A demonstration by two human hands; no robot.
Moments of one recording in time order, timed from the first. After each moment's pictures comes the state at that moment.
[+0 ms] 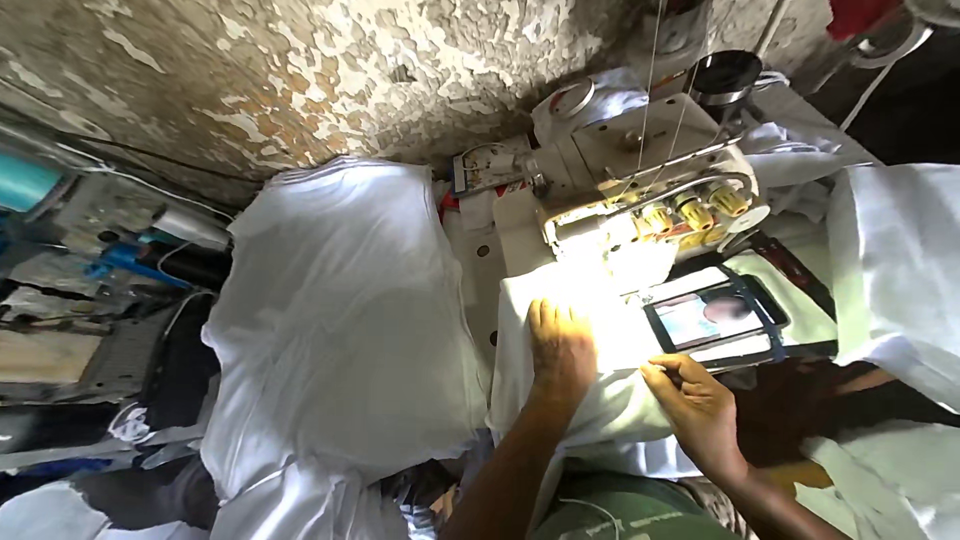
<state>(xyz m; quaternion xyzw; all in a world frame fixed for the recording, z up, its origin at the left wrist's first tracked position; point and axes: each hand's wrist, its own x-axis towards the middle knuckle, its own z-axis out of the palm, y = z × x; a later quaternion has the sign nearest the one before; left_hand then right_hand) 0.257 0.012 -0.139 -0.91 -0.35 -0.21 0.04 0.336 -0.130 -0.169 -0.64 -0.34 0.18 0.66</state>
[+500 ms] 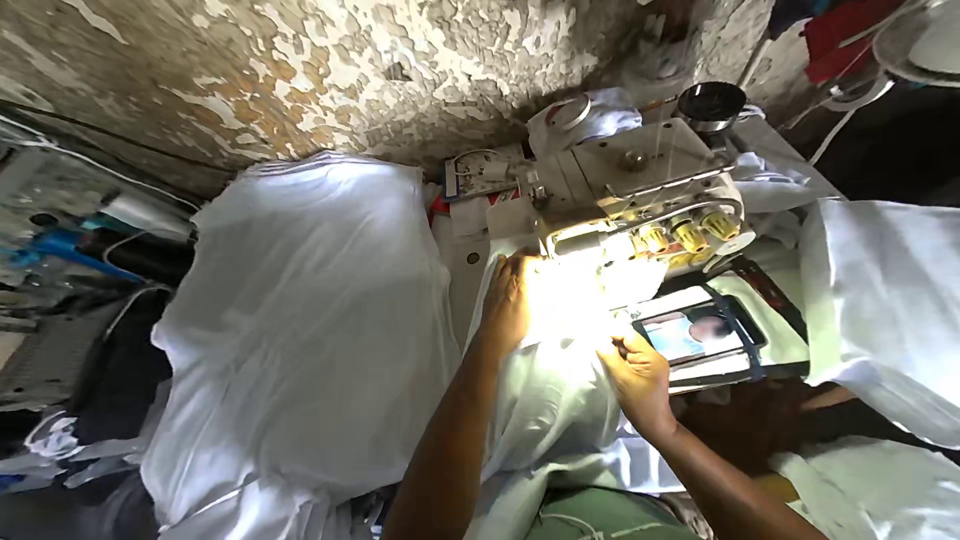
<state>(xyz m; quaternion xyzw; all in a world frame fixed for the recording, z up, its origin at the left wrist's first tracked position) 0.247 0.111 -0.118 -0.92 -0.28 -0.20 -0.21 0.336 -0.065 -0.168 -0.65 -0.35 0.16 0.66</state>
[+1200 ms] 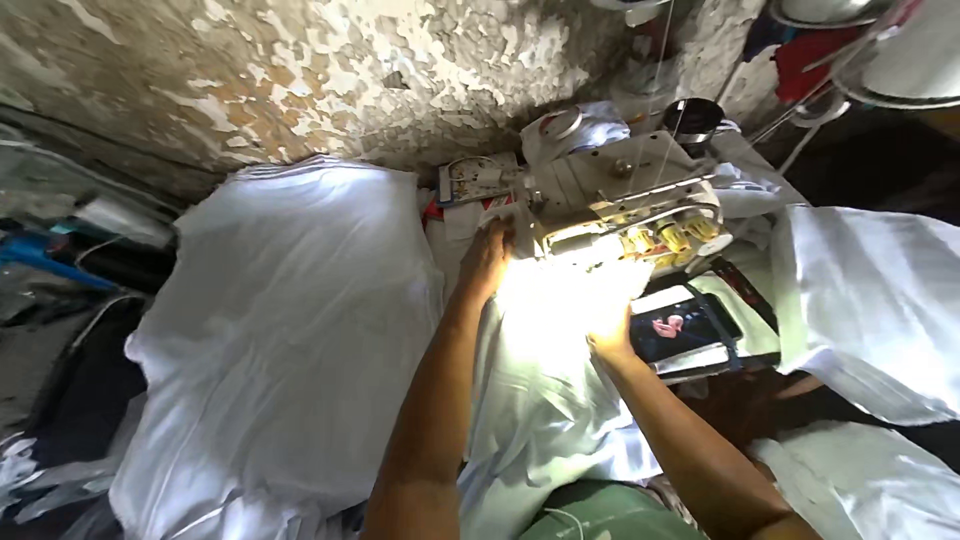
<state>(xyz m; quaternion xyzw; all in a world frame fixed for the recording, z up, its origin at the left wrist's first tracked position) 0.267 0.181 -0.111 -0.91 -0.33 -0.14 -0.22 0.352 -0.019 -0.135 -0.76 -0.26 0.28 0.53</state>
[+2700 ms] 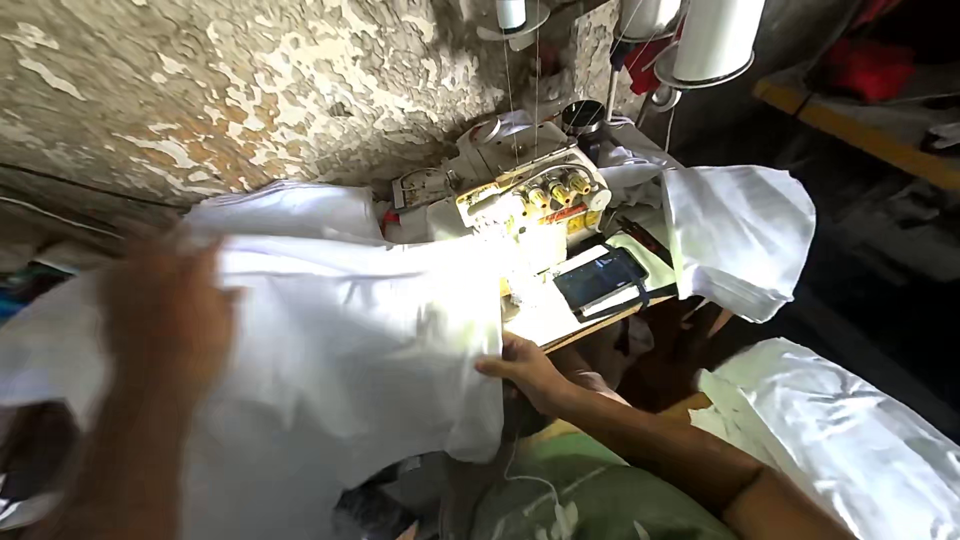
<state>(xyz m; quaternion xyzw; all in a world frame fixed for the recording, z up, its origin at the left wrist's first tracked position) 0.051 0.107 0.061 -0.91 -0.39 -0.13 0.07 0.275 -0.110 -0.130 -0.47 -0.26 0.59 0.60</state>
